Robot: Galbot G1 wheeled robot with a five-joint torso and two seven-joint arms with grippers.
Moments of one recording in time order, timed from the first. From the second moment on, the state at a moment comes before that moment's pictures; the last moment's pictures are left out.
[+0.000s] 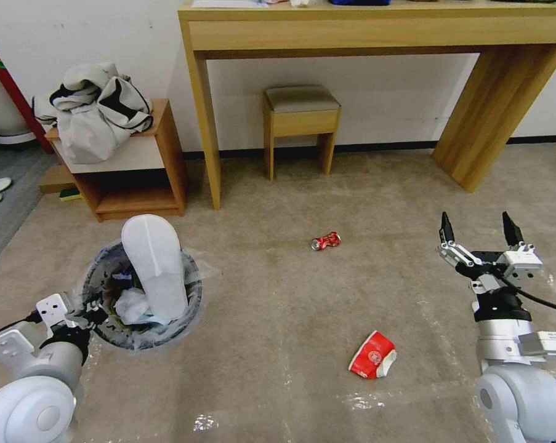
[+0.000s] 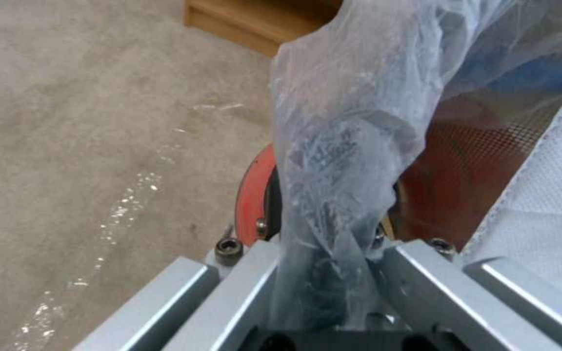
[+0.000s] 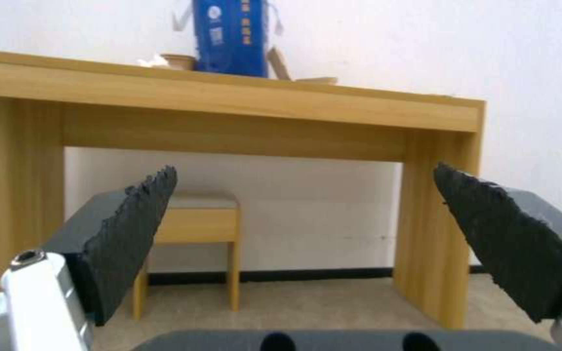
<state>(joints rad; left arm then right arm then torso) 1.57 -1.24 -0.88 -2.29 -0.91 0.55 -0.49 -1.50 1.28 0.78 2.21 0.31 0.17 0.04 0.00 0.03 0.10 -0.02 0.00</state>
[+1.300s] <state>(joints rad) 1.59 -1.25 -0.90 -2.31 -0.92 0.55 -0.49 -1.51 1.29 0.76 2.20 0.27 0.17 0.04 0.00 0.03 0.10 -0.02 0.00</state>
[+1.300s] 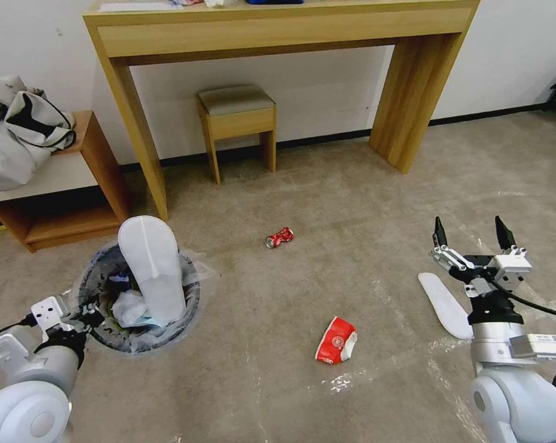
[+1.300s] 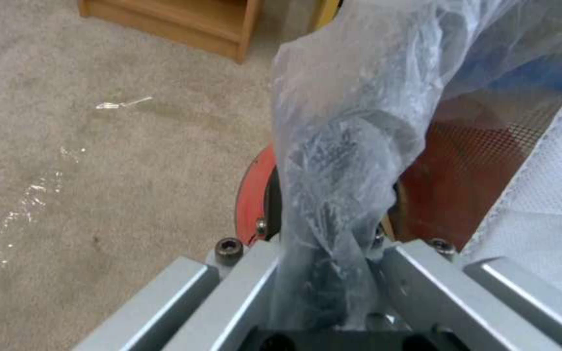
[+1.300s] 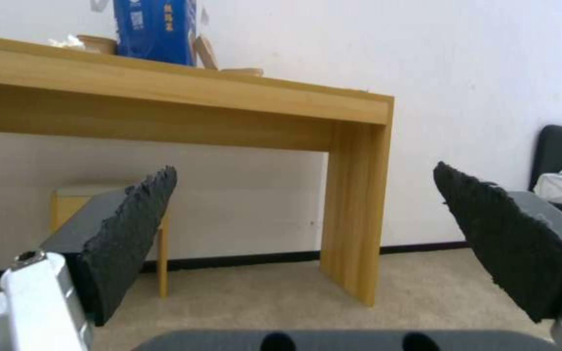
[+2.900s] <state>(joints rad) 1.58 -1.26 -0.89 -2.25 -0.89 0.54 -0.49 -1.47 0.98 0.55 2.24 0.93 -0.63 0.74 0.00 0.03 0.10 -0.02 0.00</state>
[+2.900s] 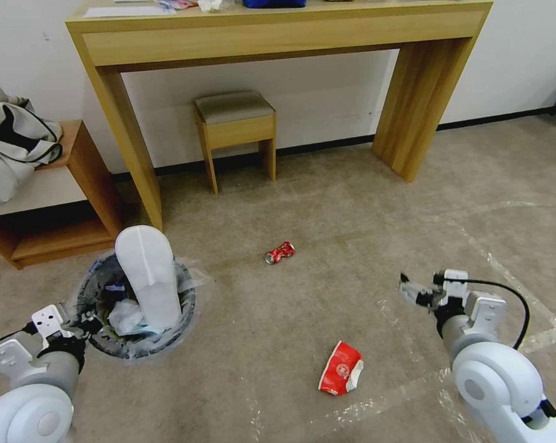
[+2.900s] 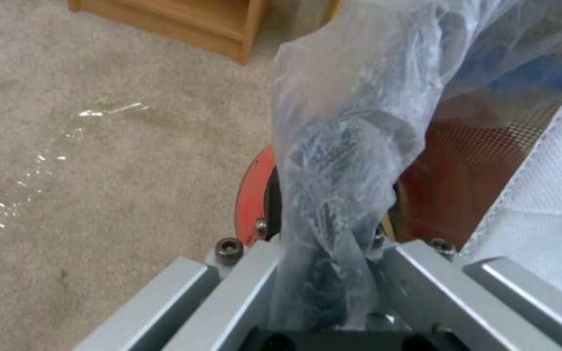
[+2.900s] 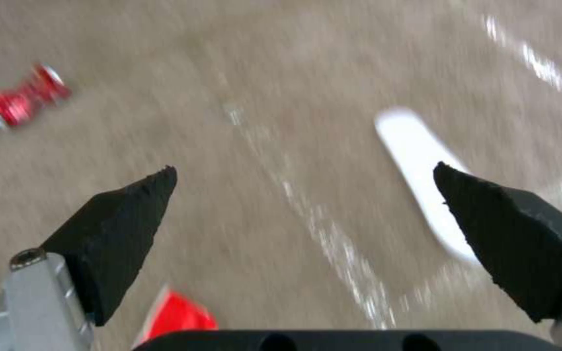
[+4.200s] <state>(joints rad) 1.56 -1.31 -0.89 -2.19 -0.86 0.53 -0.49 -1.29 1.15 0.13 1.77 1.12 -0.64 0.90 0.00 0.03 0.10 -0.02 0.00</state>
